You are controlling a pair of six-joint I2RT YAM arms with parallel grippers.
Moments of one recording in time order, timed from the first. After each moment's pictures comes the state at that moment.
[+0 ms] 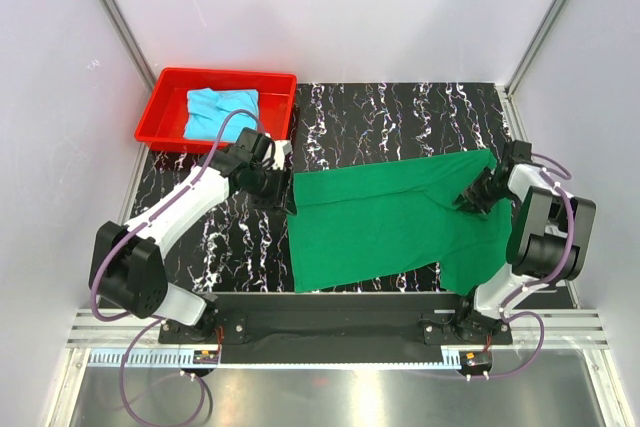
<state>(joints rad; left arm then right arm) -0.45 1.45 1.12 -0.77 0.35 -0.31 -0.31 1.66 0.97 -0.57 -0.30 0.53</state>
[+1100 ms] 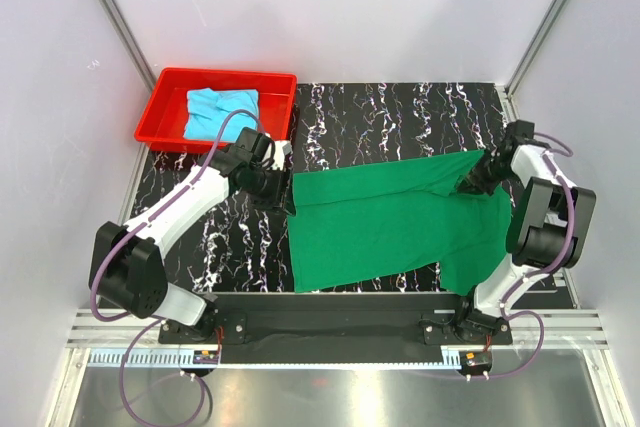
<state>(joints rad) -0.45 1.45 1.12 -0.79 0.35 -0.30 -0.30 1.74 1.22 -0.71 -0.33 0.47</state>
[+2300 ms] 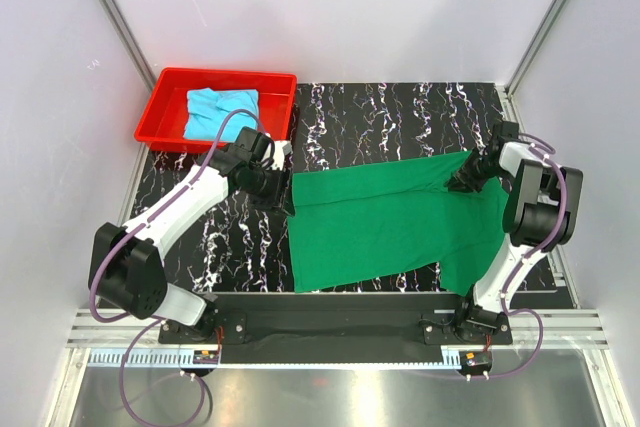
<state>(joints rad) -0.45 1.44 1.13 -0.81 0.35 -0.29 -0.25 1.90 1.22 -0.56 -0.36 0.50</state>
